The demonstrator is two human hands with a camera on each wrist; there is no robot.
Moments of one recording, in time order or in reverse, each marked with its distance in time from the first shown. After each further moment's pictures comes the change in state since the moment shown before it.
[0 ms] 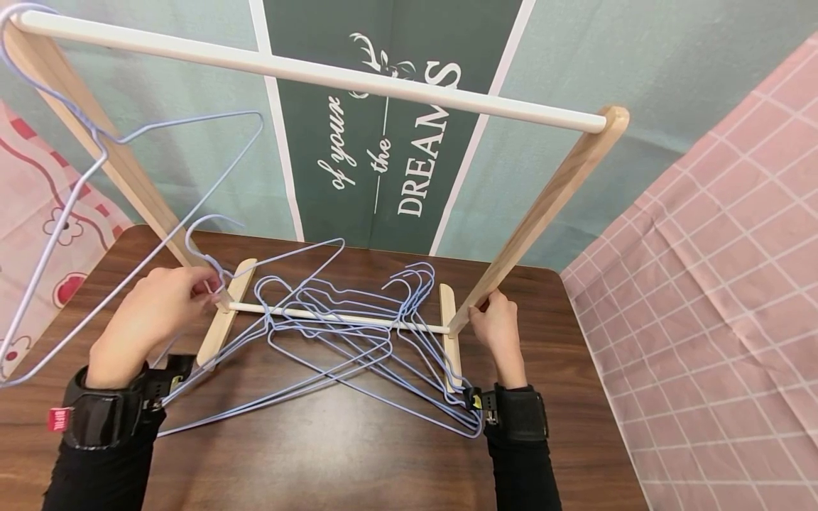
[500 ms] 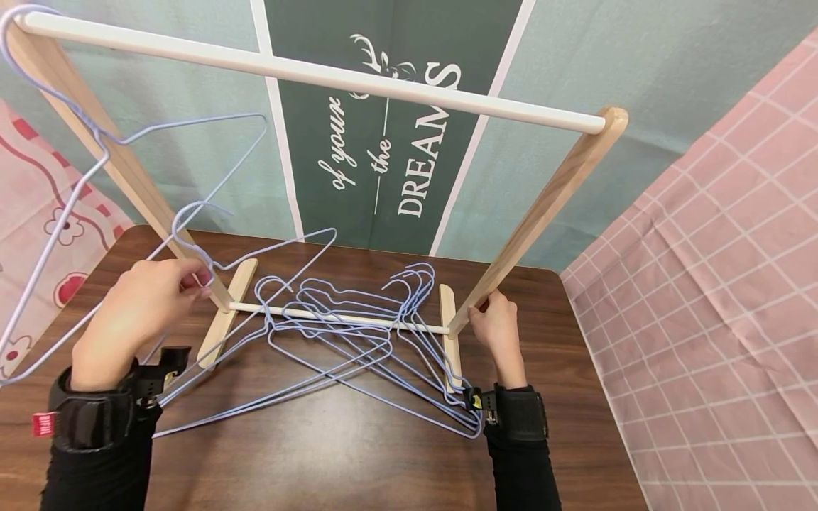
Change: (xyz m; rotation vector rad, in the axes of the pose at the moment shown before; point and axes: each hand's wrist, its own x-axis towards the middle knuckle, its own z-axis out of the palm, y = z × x) left_hand -0.006 0.006 -0.015 0.017 0.099 0.016; right_hand 0.000 0.001 0.000 -0.008 0.009 -0.021
